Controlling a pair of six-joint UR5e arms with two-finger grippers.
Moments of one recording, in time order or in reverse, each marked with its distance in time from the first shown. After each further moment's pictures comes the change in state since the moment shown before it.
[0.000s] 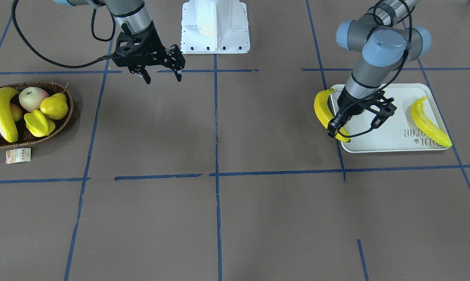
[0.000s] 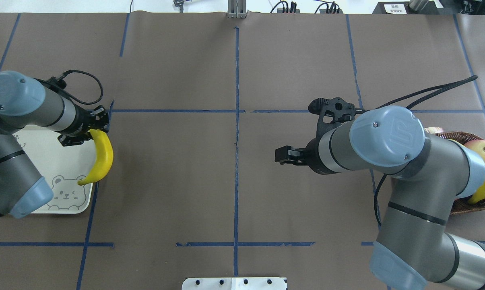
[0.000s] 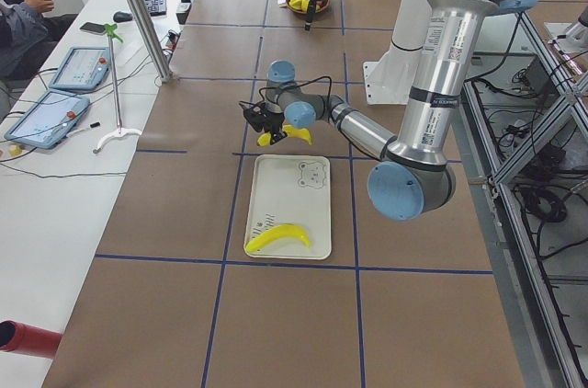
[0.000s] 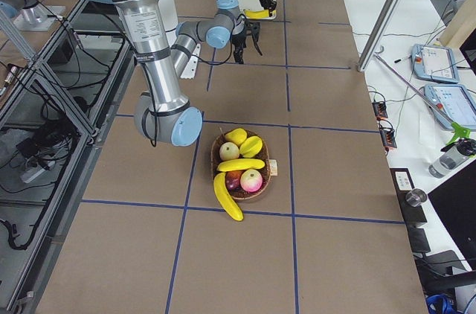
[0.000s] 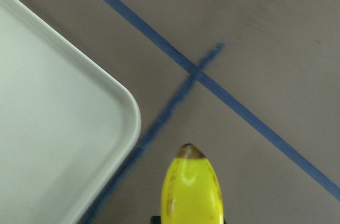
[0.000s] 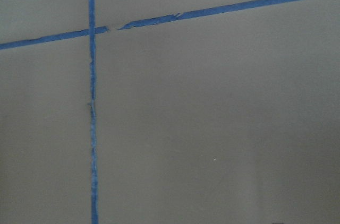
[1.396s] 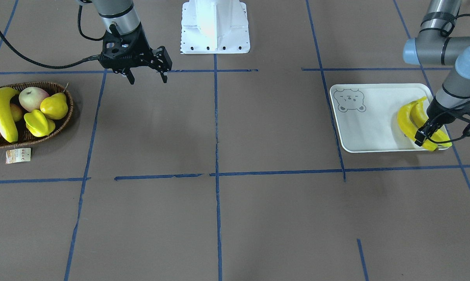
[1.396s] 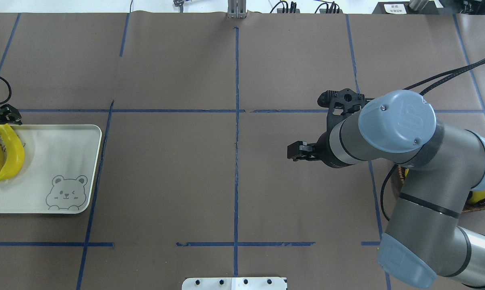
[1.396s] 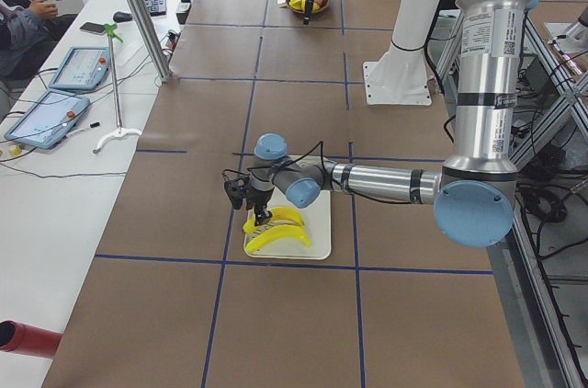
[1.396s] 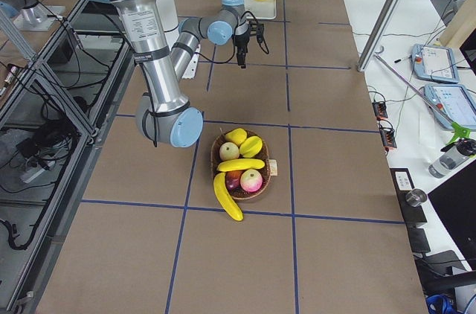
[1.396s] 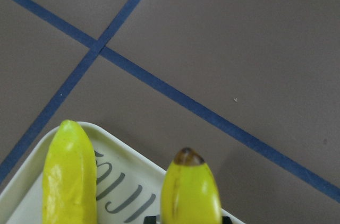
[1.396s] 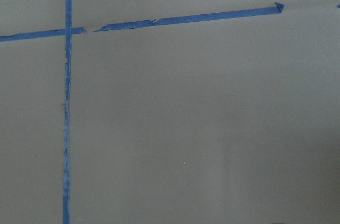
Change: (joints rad) left arm -0.226 0.188 0.217 -0.284 -0.008 0.393; right arm 0.026 -0.001 0.027 -0.079 0.017 -0.058
